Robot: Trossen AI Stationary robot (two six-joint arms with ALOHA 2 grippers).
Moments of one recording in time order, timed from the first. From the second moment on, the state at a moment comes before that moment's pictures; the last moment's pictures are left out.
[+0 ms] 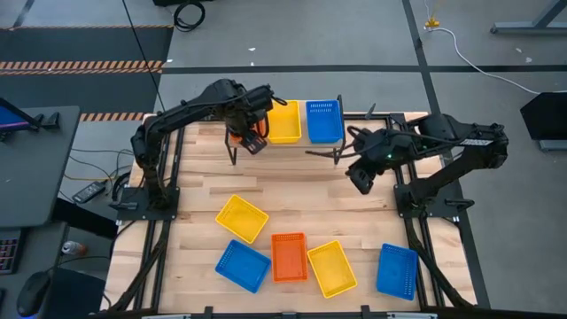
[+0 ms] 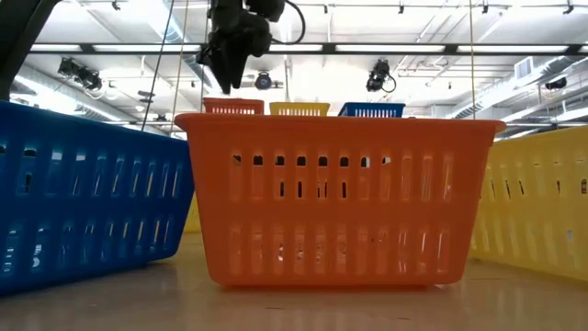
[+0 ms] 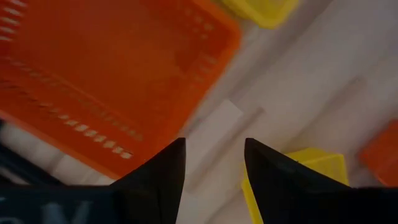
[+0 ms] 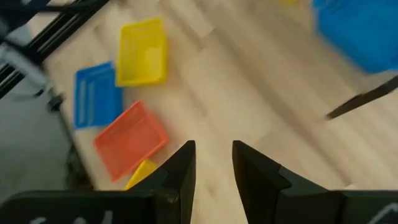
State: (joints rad) left arm 0.40 1.86 2.00 -1.56 -0.04 -0.29; right arm 0.17 1.29 1.69 -1.35 0.15 0.79
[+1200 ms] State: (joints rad) left arm 0.49 1.84 2.23 -1.47 -0.36 0.07; right arm 0.12 1.28 1.69 -1.25 0.20 0.63
